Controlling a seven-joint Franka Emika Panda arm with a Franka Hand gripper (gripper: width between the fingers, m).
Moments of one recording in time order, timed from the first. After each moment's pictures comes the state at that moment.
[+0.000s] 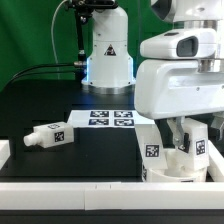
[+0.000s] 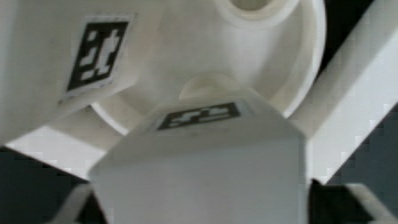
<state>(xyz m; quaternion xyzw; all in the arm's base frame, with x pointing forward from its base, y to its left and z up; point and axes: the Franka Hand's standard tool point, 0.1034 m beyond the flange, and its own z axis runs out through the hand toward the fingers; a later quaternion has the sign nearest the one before) 0.629 0.101 0.075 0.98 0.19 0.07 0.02</state>
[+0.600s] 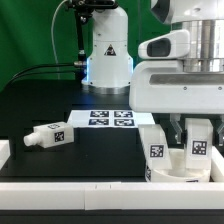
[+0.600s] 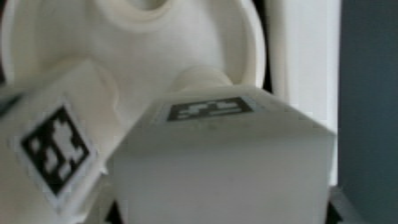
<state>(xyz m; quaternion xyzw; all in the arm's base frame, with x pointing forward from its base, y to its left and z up) 0.631 0.102 0.073 0.97 -0.20 0.09 -0.04</state>
